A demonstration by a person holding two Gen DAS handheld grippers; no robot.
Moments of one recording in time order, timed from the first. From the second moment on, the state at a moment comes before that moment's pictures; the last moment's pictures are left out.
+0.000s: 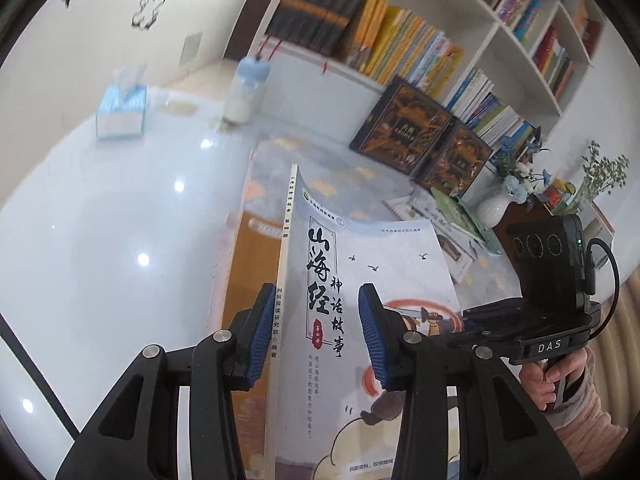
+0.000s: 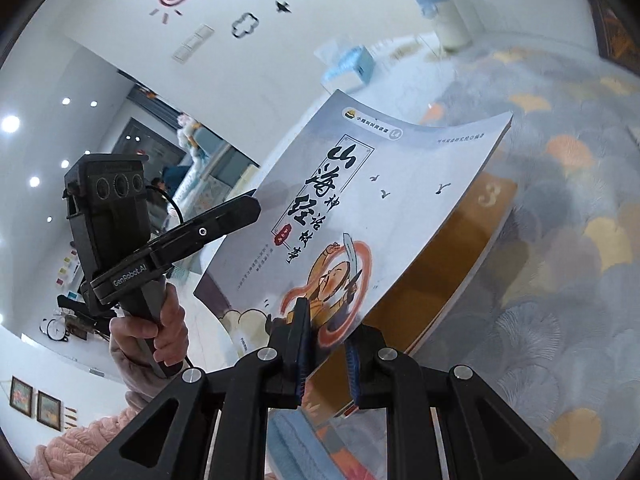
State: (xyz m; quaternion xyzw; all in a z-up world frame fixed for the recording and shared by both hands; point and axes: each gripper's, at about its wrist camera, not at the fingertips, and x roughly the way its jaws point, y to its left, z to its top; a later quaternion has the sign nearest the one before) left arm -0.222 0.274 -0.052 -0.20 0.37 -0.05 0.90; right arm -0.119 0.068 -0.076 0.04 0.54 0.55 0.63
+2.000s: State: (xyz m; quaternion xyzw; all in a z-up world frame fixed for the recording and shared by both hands) left arm -0.128 0.089 -0.032 -0.16 0.36 -0.05 0.92; right arm -0.014 -0.169 -0.099 0.20 0.57 0.35 0.72
